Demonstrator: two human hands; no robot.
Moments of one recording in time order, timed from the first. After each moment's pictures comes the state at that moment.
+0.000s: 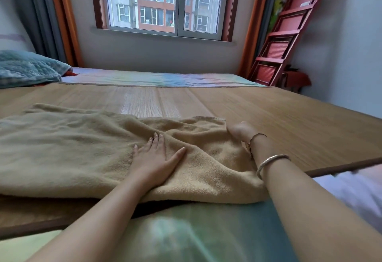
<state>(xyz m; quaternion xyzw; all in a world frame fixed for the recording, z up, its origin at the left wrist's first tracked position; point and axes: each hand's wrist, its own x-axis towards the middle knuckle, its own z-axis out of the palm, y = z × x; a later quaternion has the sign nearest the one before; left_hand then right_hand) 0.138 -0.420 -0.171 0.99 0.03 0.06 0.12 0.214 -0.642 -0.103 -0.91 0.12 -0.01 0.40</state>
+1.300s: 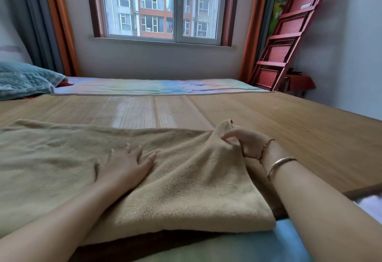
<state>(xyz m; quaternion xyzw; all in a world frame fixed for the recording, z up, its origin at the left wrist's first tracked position) 0.179 -0.388 -0.150 0.98 0.13 0.03 0.11 0.284 -0.675 -0.109 -0.74 -0.04 0.15 0.65</state>
